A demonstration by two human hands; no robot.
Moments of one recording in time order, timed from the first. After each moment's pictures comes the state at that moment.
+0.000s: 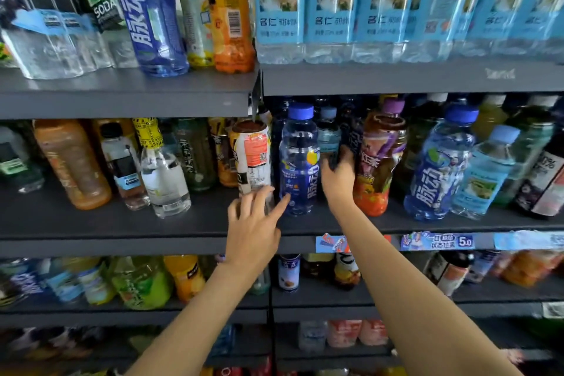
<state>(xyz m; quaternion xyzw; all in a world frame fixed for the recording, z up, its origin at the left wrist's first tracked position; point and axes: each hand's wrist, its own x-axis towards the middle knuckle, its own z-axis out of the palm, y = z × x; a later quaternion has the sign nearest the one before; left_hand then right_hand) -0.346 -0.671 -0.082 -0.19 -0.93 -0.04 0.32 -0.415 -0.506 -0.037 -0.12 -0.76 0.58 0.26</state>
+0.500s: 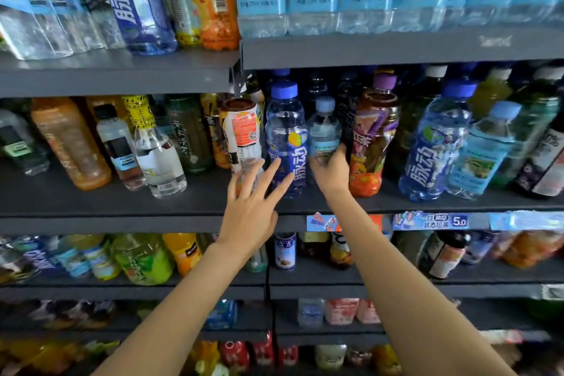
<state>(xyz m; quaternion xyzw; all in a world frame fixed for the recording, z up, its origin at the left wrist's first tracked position) -0.339 -0.663 -0.079 -0.23 -0.91 0.04 0.35 -0.402 -0.498 -0.059 -0.08 -0.79 0.58 0.20</state>
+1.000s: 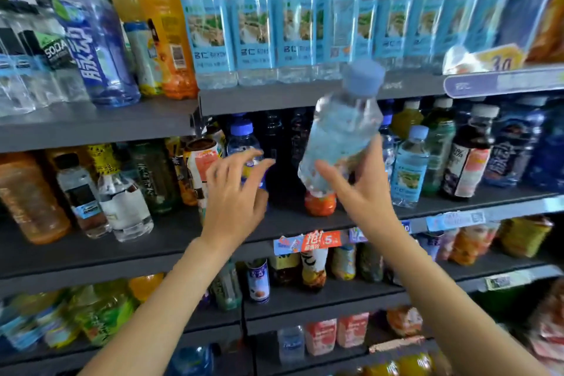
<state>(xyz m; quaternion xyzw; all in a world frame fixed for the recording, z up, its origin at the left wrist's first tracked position) -0.324 -0.627 0.005 -0.32 -0.78 -0.16 0.51 -0.245 -0.447 0.040 0.15 -0.72 0.57 0.36</state>
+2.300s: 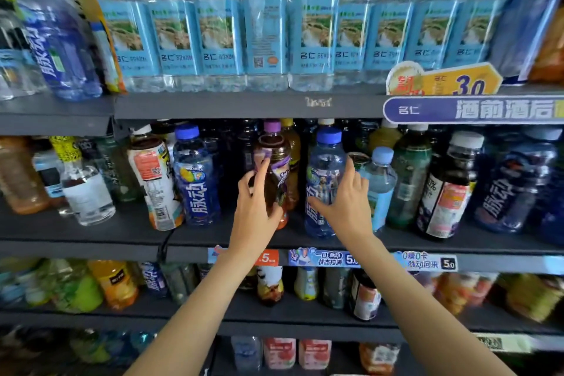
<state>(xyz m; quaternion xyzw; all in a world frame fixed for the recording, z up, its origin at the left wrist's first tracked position) -0.332 -0.466 -0.031 -0.14 -0.88 -0.36 0.28 -0.335 -0.301 -0.016 0.02 -0.92 0.30 0.26</state>
